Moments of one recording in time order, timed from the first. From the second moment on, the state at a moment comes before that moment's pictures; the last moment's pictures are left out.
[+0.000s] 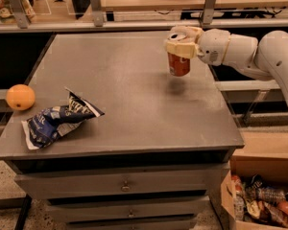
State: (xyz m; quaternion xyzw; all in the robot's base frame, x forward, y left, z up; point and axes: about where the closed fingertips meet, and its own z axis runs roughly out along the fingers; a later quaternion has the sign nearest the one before) arm 0.691 -0.099 0.944 -0.41 0.57 0.34 0.62
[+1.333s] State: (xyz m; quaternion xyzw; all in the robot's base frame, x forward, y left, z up) arm 0.689 -0.102 0.931 -0.42 0.53 0.39 0.63
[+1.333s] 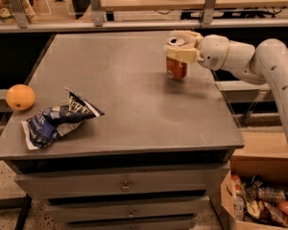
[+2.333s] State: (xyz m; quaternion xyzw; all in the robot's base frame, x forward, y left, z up) arm 0.688 -0.095 0.932 -0.42 0.52 0.39 0.63
